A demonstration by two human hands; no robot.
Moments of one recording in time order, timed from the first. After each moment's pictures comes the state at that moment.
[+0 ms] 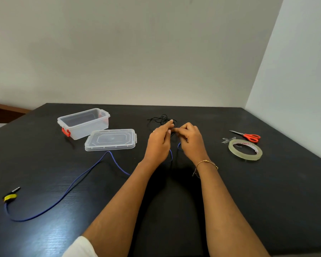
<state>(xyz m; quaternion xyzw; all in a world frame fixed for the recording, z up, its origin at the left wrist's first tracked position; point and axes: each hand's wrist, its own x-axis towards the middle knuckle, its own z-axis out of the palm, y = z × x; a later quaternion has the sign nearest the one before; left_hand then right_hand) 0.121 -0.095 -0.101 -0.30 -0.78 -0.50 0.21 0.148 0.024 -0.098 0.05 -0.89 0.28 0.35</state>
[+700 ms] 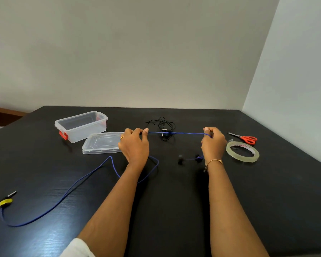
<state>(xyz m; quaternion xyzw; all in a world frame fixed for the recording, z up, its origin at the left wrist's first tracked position) 0.101 -0.123 -0.104 -0.01 -0.86 -0.42 0.29 0.152 0.058 -0.092 -0.24 -0.71 0.50 0.43</state>
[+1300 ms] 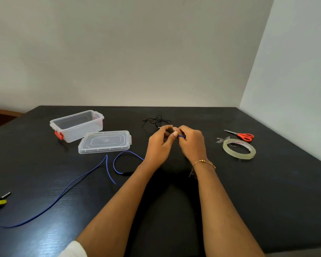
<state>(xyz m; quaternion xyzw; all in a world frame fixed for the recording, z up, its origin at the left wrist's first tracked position) 0.138 -0.082 -0.094 -0.29 -0.77 -0.55 0.12 0.159 0.031 -0.090 0.00 -0.89 0.28 0.35</state>
